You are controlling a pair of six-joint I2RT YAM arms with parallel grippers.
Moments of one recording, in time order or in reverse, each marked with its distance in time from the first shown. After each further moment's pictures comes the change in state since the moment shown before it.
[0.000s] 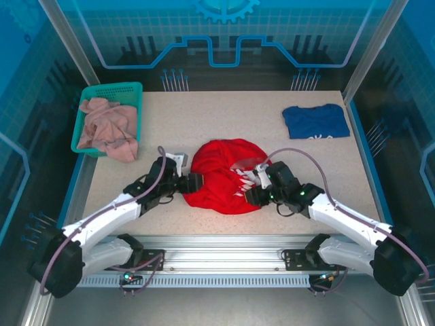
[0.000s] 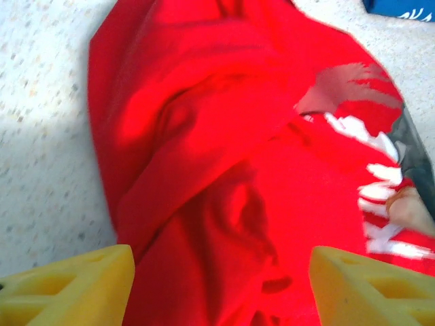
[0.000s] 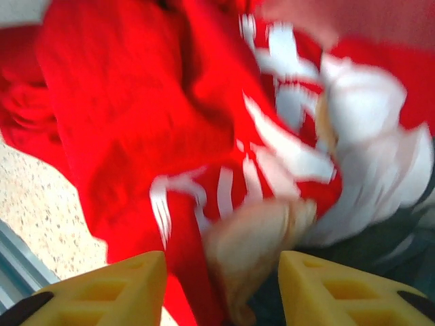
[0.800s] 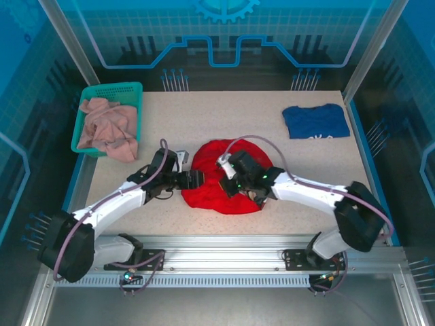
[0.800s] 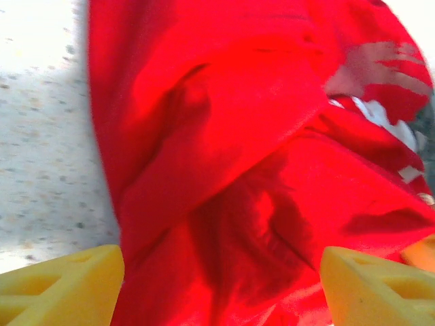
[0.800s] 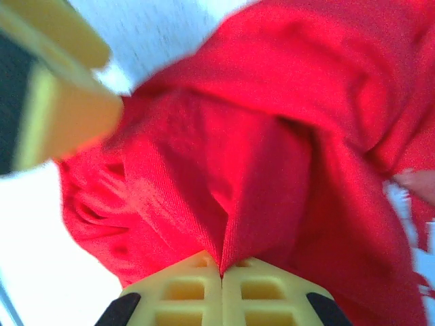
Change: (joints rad) left arm 0.085 0.105 0.055 -0.082 0.159 0.007; right arm 0.156 0.364 0.277 0.124 0.043 -0.112
